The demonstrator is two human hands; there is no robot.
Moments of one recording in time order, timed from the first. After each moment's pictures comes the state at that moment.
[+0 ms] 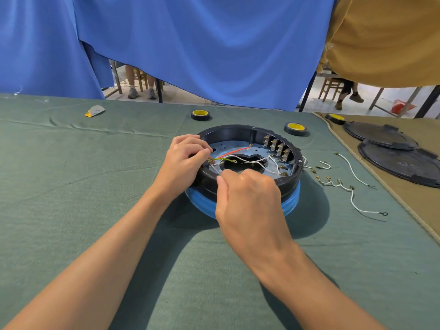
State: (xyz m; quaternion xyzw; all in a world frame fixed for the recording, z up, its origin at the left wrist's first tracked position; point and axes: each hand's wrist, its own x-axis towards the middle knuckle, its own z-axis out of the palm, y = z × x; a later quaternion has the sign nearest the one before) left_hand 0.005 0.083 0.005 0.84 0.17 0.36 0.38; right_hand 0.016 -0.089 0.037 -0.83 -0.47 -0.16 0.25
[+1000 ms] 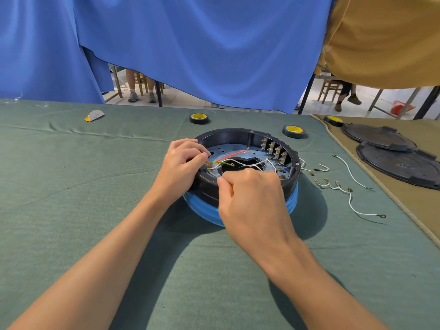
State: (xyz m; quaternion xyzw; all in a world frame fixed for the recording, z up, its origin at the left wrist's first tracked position) left_hand 0.004 0.082 0.004 0.84 0.17 0.36 0.38; right_hand 0.024 -0.093 0.049 -0.82 -0.48 -0.12 0.29
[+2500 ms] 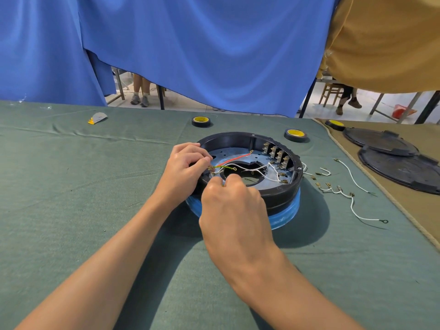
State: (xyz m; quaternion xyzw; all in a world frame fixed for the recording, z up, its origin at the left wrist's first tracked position) left_hand 0.004 0.081 0.005 0.84 0.17 0.35 0.38; right_hand -0.010 -0.077 0.051 -0.87 -0.42 -0.21 0.17
